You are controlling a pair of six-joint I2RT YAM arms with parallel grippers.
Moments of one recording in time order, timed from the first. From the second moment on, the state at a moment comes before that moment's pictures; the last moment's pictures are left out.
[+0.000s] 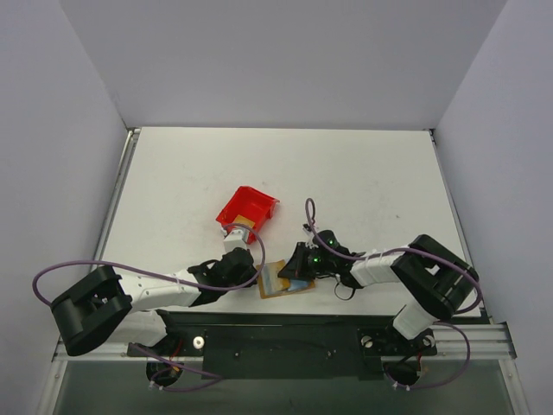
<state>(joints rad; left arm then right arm) -0.98 1.29 0.40 0.09 -0.32 -0.91 0.77 1.58 0.40 0.51 -0.33 0.95</state>
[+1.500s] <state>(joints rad) -0.98 1.32 0.41 0.14 -0.25 -0.91 0.95 1.52 0.86 -0.49 0.11 0.64</state>
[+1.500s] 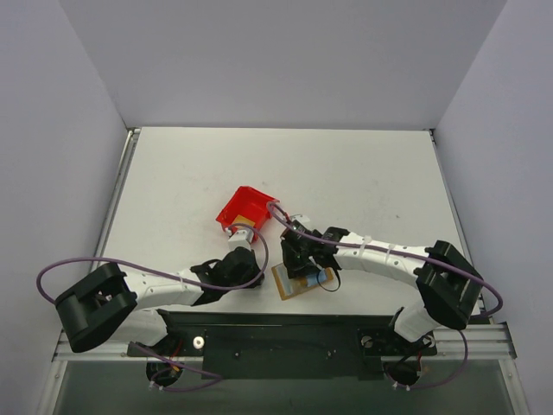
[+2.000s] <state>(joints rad) -0.98 1.33 0.41 0.14 -0.24 -0.91 0.96 1.52 0.96 -0.60 0.14 0.60</state>
